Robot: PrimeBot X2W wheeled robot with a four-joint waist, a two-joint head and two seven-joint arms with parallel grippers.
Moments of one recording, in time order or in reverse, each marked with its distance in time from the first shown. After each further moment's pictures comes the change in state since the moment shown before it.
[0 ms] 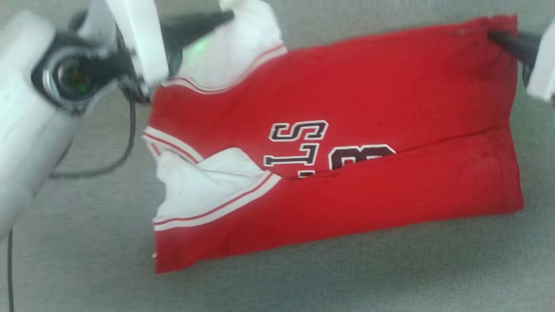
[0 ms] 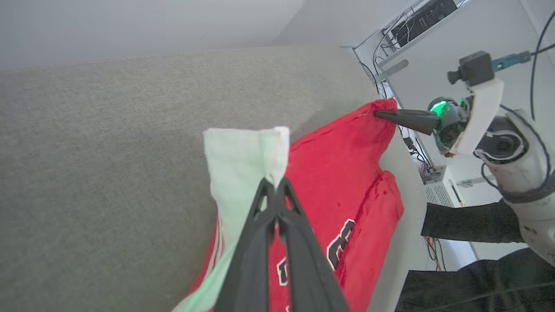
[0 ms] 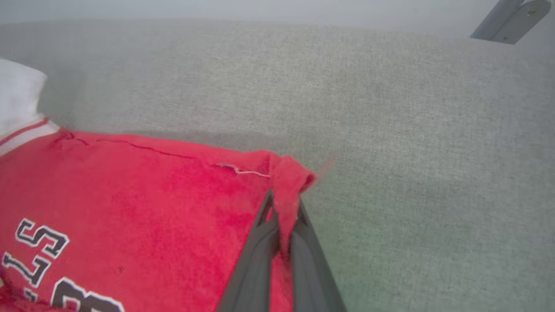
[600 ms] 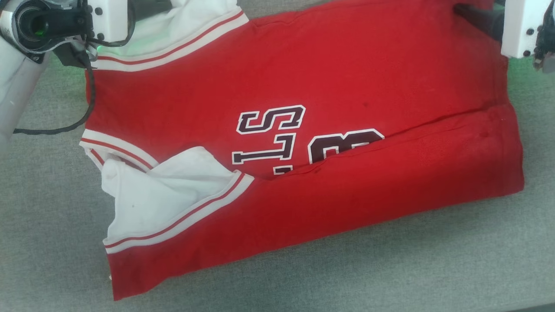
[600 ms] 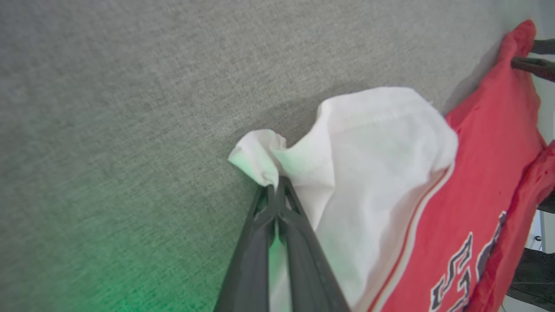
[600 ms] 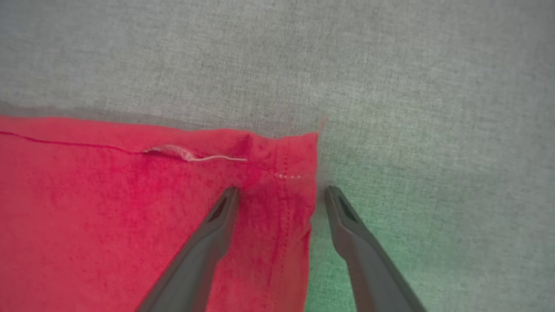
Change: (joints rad) left arm -0.170 -0.023 -0.082 0.289 0.178 0.000 0.238; right arm -0.160 0.155 -0.035 0.126 -0.215 0.000 0.150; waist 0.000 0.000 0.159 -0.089
